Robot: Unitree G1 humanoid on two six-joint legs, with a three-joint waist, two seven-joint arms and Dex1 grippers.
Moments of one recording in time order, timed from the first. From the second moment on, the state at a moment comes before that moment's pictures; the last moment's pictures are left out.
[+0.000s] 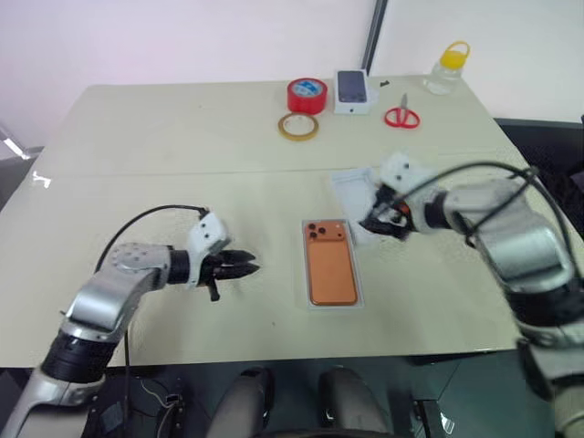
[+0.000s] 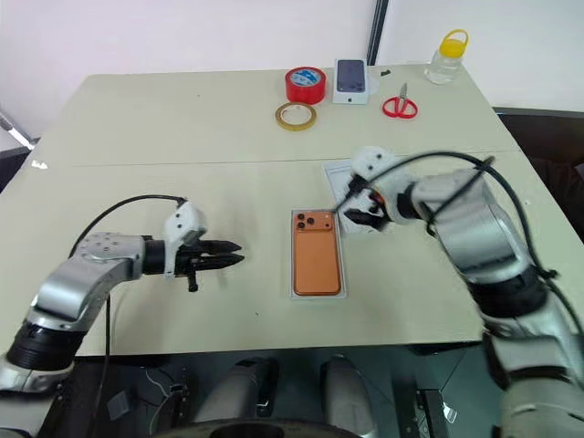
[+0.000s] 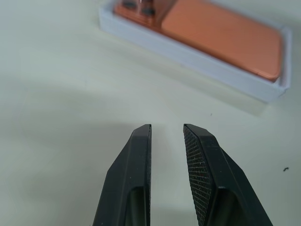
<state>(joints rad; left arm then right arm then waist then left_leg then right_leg) -0.25 0.70 -0.03 -0.26 -0.36 0.55 -1.05 -0.79 -0.61 0.19 -0.28 0.07 1.36 0.81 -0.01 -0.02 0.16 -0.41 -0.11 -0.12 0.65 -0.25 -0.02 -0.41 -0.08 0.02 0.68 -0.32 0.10</state>
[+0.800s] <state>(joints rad) -0.24 0.69 -0.01 -0.21 -0.38 0.32 -1.08 -0.99 -0.32 0.08 0.30 0.07 1.43 0.40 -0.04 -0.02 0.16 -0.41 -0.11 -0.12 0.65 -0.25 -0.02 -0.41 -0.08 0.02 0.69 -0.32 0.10</state>
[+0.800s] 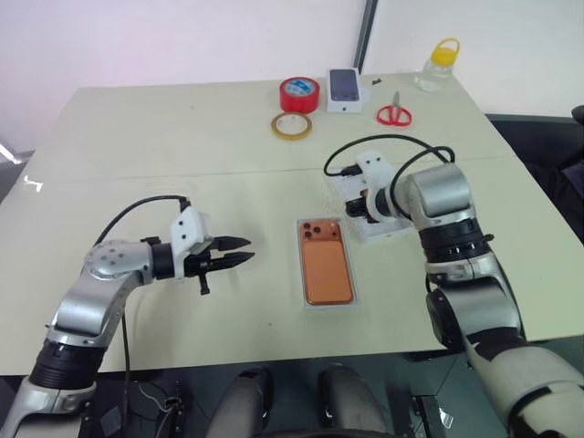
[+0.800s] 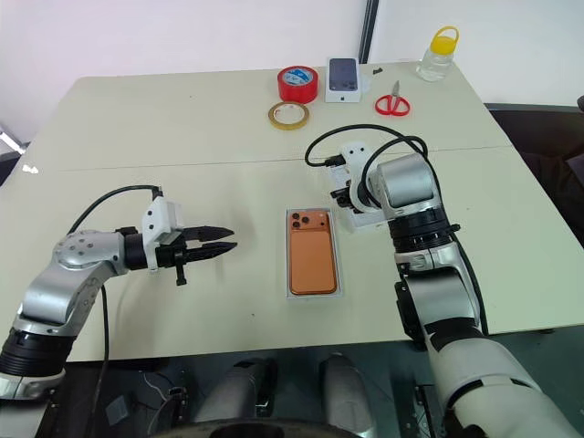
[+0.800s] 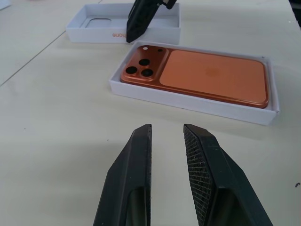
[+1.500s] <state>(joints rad) -0.31 0.62 0.04 -0.07 -0.38 0.32 -0.92 -0.76 -0.19 -0.37 0.06 1.50 1.51 -0.15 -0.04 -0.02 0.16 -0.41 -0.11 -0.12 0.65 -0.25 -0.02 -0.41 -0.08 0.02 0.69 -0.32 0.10</state>
